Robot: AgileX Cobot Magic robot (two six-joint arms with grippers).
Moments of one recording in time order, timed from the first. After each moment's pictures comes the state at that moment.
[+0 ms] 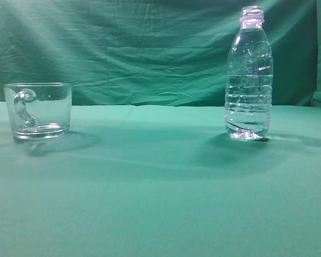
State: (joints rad) left arm 0.04 -0.02 0.02 -0.09 0.35 0.11; right arm 0.12 -0.01 0.03 0.01 0.38 -0.03
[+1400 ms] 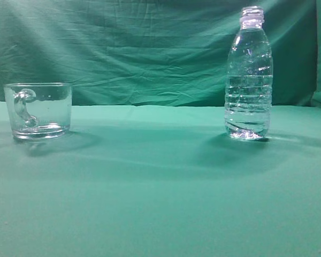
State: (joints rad) left arm 0.04 -0.02 0.02 -0.09 0.35 0.11; right arm 0.12 0.44 -0.26 -0.01 -0.08 0.25
